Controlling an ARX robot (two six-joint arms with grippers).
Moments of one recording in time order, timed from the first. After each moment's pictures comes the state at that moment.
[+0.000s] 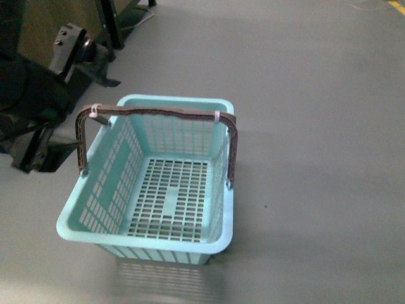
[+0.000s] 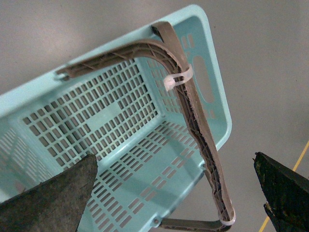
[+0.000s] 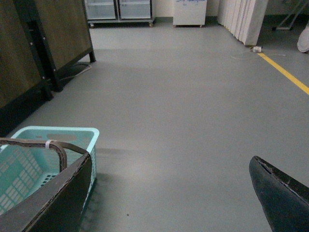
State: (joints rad) left arm -0.22 1.96 1.00 0.17 -0.05 -1.31; right arm 0.00 0.00 0.02 0.00 0.00 0.00
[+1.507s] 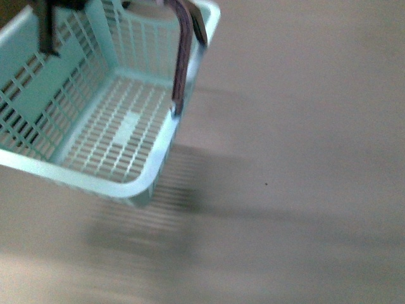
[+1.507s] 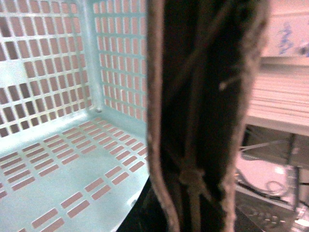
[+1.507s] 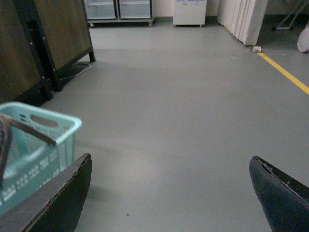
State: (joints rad) left arm -0.23 1.80 1.13 0.24 -0.03 -1.49; right arm 0.00 0.00 0.02 0.00 0.00 0.00
